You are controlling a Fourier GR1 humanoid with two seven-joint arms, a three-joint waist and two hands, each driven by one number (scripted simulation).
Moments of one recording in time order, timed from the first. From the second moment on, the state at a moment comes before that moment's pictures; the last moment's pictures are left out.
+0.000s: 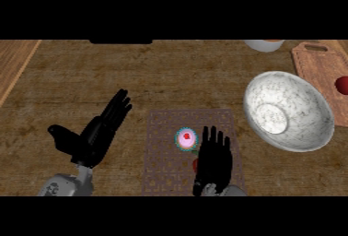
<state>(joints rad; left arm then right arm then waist) -0.13 0.22 -0.28 -1.56 0.34 0.08 0.10 -0.21 -0.01 0.68 -1.44 1.02 0.12 1.11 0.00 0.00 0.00</state>
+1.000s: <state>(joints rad) -0.10 0.15 -0.21 -1.58 0.27 0.00 0.13 -0.26 -0.01 0.72 -1.34 1.07 0.02 1.03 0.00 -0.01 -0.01</state>
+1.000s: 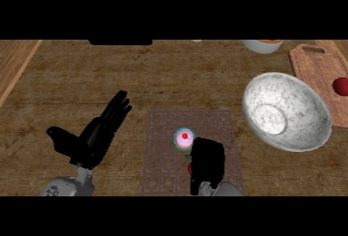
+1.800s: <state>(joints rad) -0.13 0.13 -0.20 -1.56 0.25 0.00 0.15 -0.49 -0.02 0.69 -1.34 1.02 0.03 1.21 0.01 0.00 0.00</state>
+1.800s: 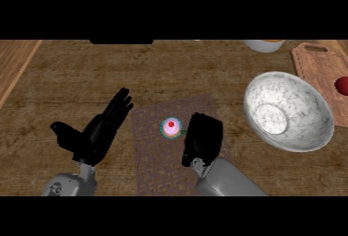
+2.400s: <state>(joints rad) -0.12 0.14 -0.17 -1.55 0.26 0.00 0.15 -0.62 -0.02 0.62 -1.61 1.25 0.14 1.24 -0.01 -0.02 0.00</state>
